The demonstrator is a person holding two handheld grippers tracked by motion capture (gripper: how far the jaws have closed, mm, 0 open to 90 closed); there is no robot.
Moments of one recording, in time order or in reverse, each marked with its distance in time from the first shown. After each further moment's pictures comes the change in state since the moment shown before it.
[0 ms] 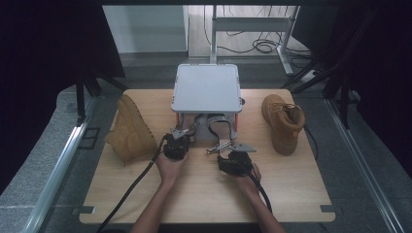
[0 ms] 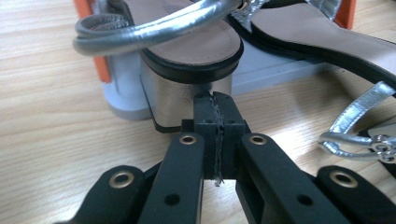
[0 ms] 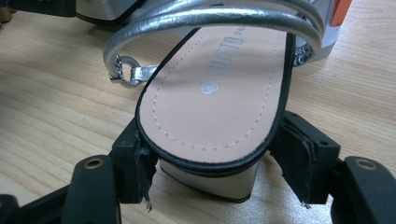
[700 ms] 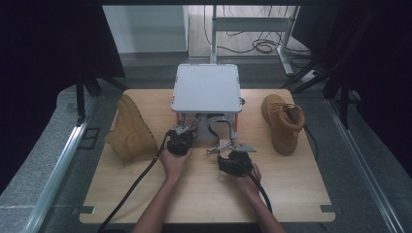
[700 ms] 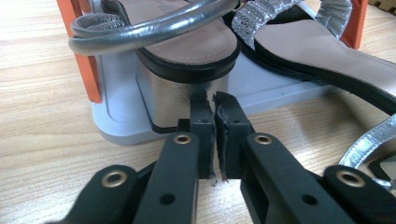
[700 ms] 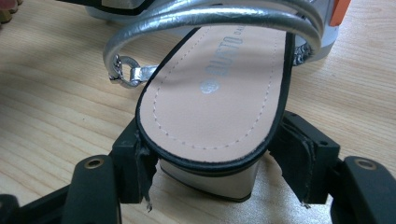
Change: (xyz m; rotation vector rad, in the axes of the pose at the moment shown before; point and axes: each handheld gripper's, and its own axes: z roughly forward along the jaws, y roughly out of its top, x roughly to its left) left arm 0.000 0.009 0.015 -0.016 0.006 -0.030; right arm 0.000 0.000 0.000 -0.001 -0.001 0.004
